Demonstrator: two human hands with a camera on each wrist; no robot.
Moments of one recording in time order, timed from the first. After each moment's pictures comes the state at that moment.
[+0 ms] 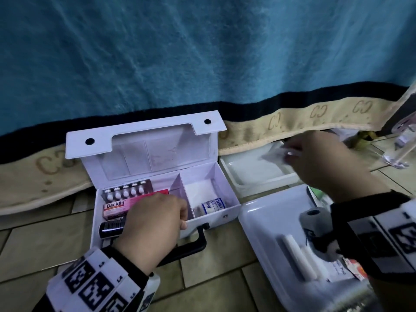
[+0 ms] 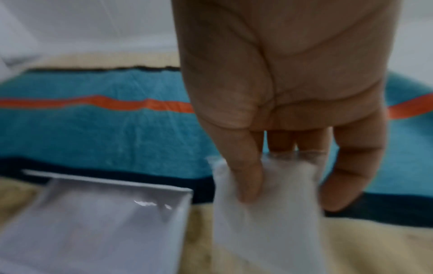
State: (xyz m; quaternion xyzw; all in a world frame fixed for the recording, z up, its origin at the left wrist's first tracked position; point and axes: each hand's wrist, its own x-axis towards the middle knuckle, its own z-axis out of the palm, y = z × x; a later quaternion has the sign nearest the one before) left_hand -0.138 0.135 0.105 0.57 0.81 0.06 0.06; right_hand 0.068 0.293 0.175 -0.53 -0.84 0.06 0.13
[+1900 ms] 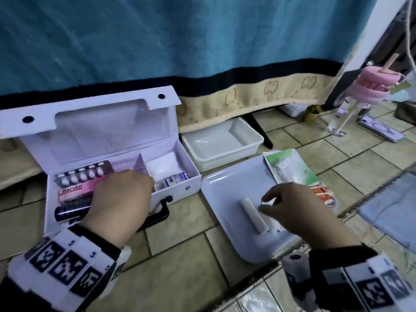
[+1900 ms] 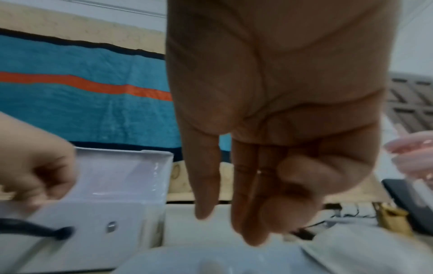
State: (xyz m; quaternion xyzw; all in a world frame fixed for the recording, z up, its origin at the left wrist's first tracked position) left_hand -0.113 0.133 0.110 0.59 0.80 -0.13 -0.04; right_hand 0.148 0.215 0.099 -0.63 -0.75 0.18 0.03
